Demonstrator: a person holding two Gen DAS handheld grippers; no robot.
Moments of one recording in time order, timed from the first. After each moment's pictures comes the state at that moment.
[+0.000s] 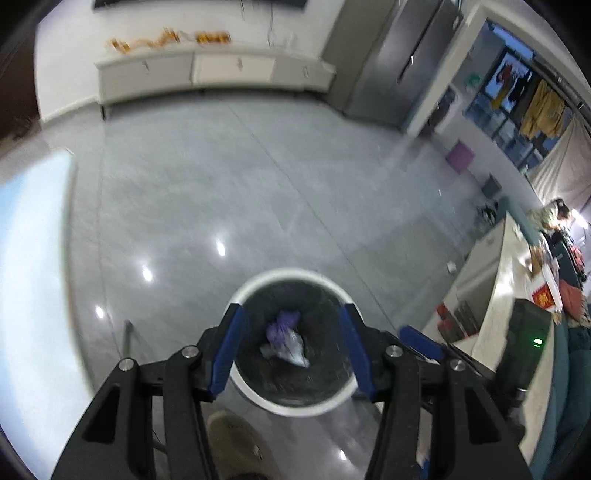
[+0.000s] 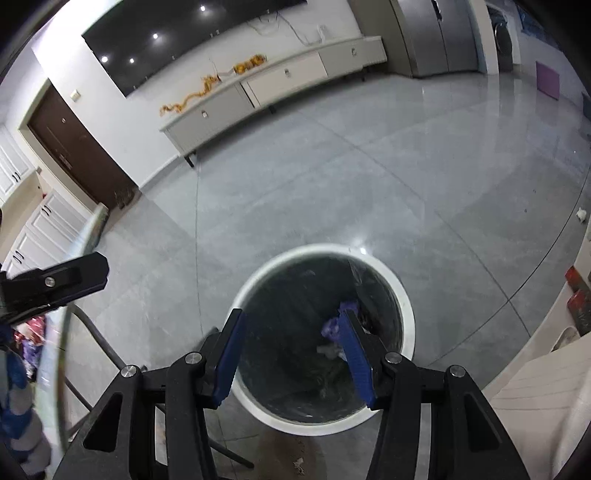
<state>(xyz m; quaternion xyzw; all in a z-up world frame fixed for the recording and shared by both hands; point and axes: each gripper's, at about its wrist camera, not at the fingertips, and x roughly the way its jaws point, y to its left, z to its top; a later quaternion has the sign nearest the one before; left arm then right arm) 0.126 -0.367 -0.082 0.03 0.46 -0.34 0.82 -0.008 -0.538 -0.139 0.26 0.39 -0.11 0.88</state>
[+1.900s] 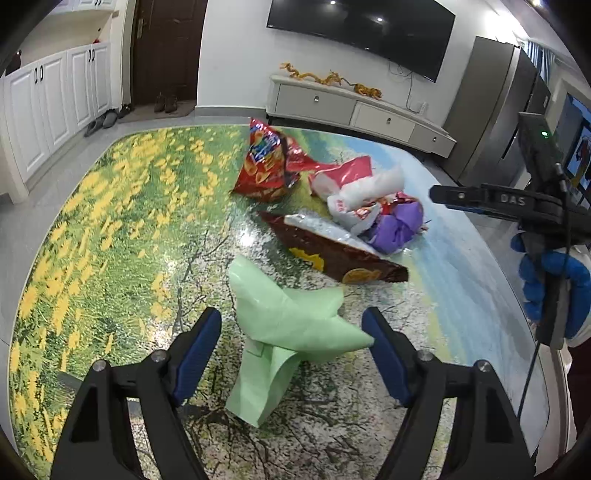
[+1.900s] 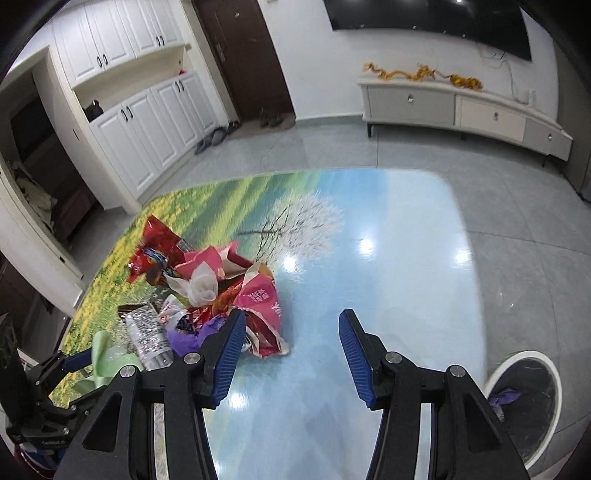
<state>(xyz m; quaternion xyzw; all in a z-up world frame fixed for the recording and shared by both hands) 0.071 0.087 -0.099 -0.04 0.42 -0.14 0.89 0.162 -0.183 -0.079 0.06 0.44 0.15 0.88</state>
